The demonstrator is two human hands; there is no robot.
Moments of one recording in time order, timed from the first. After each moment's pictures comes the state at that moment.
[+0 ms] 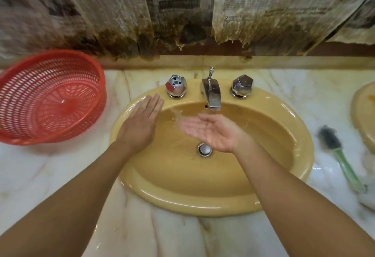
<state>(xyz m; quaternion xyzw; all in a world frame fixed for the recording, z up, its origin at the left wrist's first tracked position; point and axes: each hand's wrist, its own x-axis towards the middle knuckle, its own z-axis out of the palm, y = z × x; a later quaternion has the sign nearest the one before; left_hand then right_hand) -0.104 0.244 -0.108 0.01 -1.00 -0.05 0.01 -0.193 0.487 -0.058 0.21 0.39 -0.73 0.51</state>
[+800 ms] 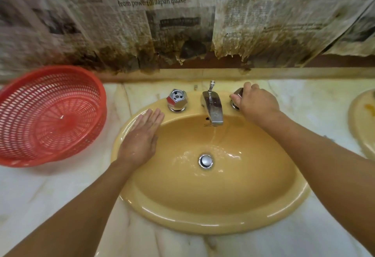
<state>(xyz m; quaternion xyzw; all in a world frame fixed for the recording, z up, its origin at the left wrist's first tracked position) -0.105 0.237 -0.111 0.00 -0.99 -0.16 0.06 -0.301 0.527 -0.026 -0.18 0.98 0.04 0.02</state>
